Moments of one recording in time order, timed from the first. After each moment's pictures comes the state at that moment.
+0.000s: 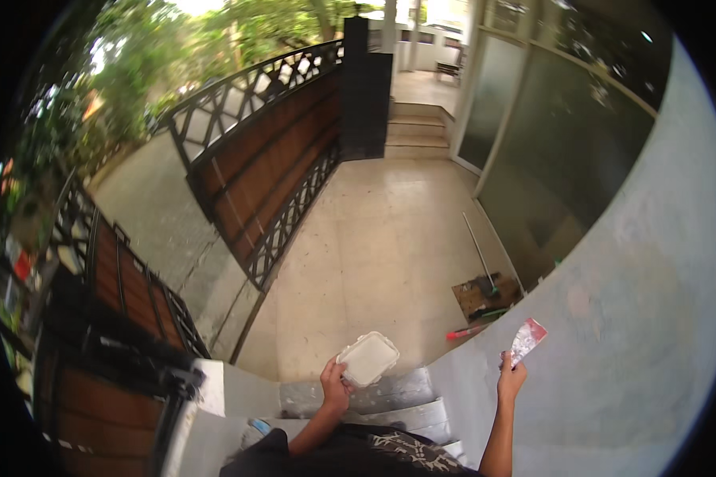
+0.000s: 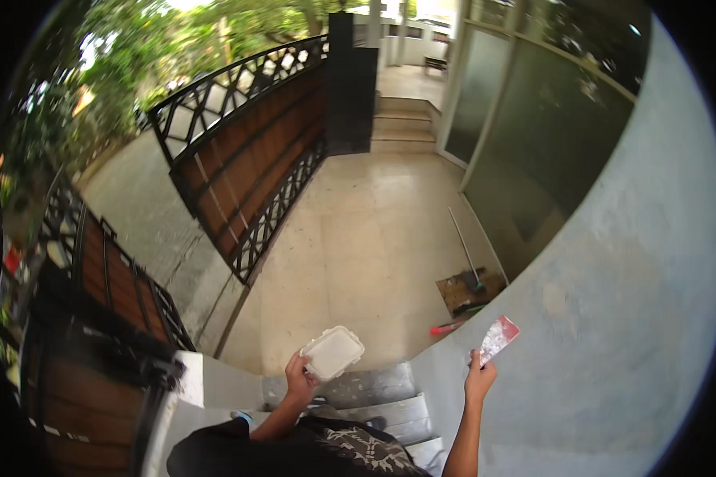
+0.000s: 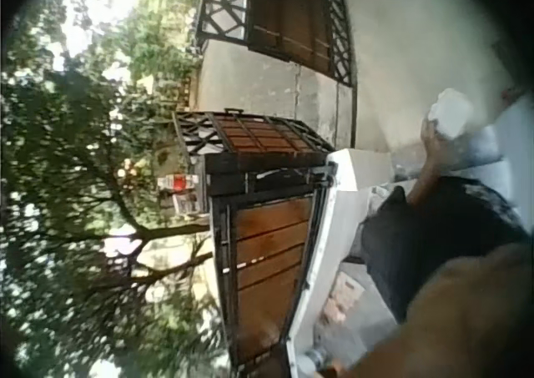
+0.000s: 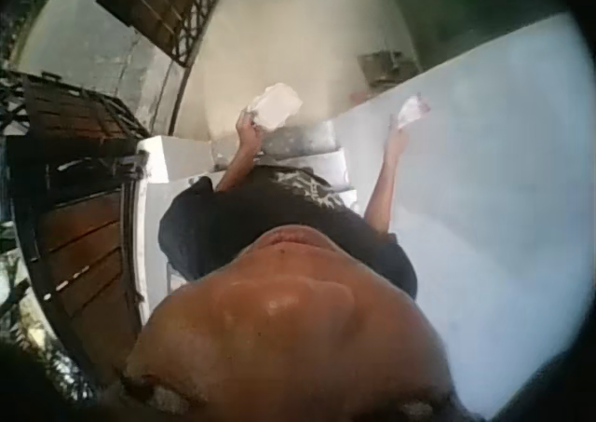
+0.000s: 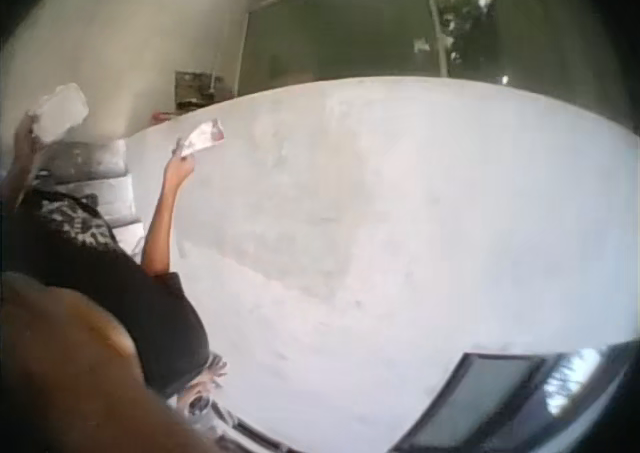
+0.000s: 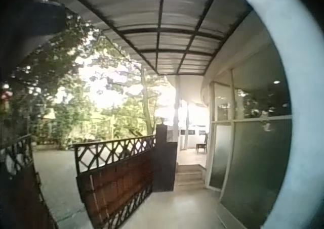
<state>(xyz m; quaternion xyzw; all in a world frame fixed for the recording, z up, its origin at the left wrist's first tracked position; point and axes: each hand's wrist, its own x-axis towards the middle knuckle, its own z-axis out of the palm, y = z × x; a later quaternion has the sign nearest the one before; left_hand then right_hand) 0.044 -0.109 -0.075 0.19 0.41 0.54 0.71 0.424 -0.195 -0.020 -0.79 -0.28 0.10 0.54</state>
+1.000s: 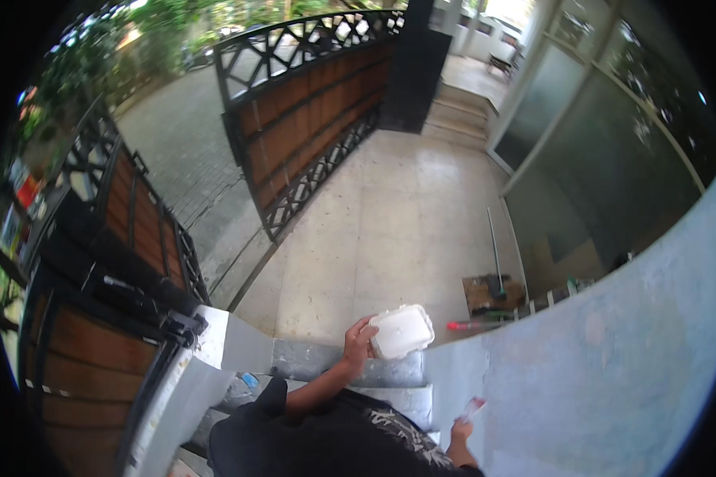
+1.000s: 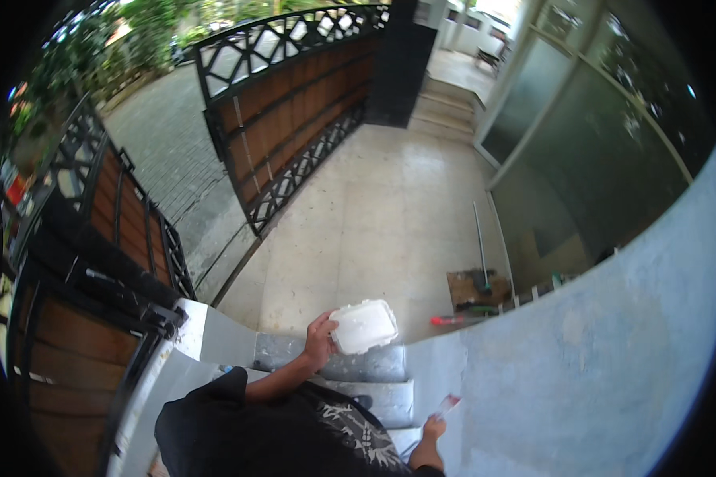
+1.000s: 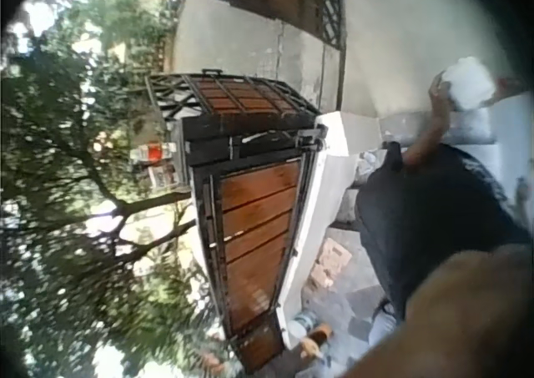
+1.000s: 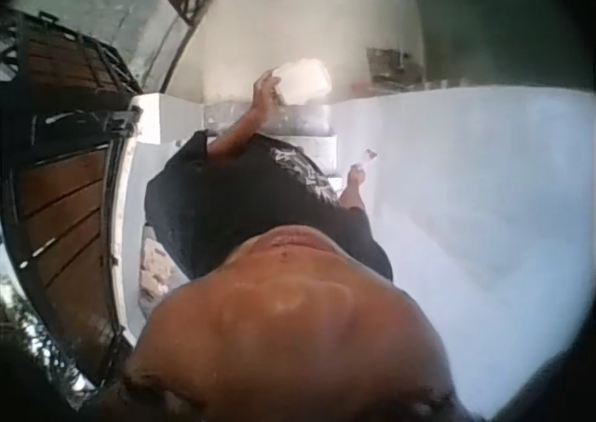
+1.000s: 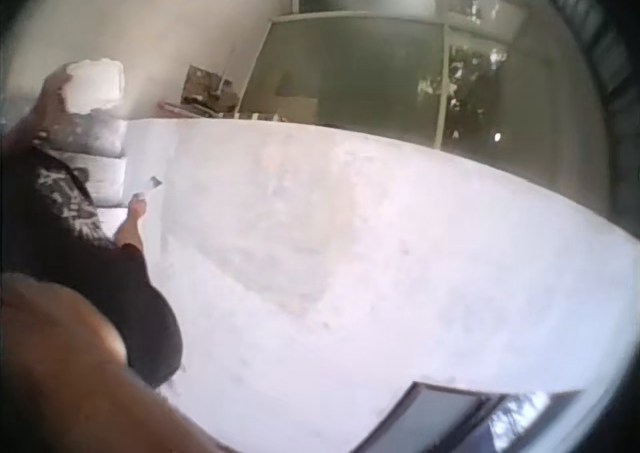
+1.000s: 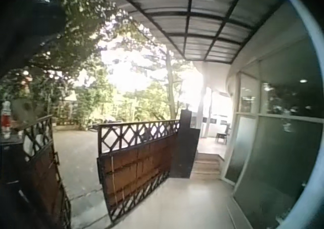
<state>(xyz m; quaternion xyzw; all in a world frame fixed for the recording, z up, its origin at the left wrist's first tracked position) 0.060 -0.078 -0.028 0.20 0.38 0.52 0.73 0.451 -0.357 -0.291 -0.93 -0.28 0.13 0.19</state>
